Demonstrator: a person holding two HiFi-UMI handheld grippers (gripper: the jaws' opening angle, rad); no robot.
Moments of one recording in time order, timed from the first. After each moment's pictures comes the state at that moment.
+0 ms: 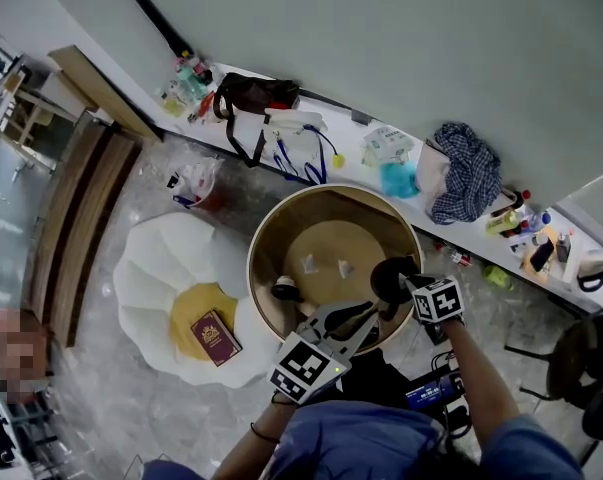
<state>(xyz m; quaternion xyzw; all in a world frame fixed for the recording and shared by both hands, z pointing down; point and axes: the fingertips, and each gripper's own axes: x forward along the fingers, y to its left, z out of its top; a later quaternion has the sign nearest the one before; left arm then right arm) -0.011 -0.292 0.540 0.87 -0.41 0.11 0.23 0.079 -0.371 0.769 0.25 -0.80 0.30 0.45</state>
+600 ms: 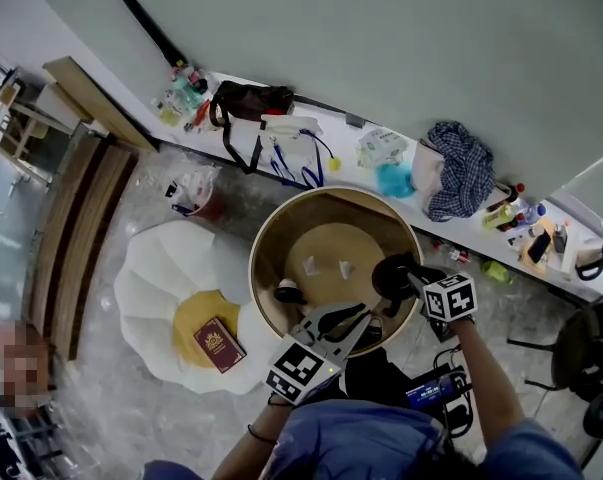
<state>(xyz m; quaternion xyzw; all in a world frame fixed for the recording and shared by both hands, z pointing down) -0.029 -0.271 0.537 0.88 -0.40 0.12 0.23 0.072 -0.377 0.714 0.28 -0.83 0.29 0.39</state>
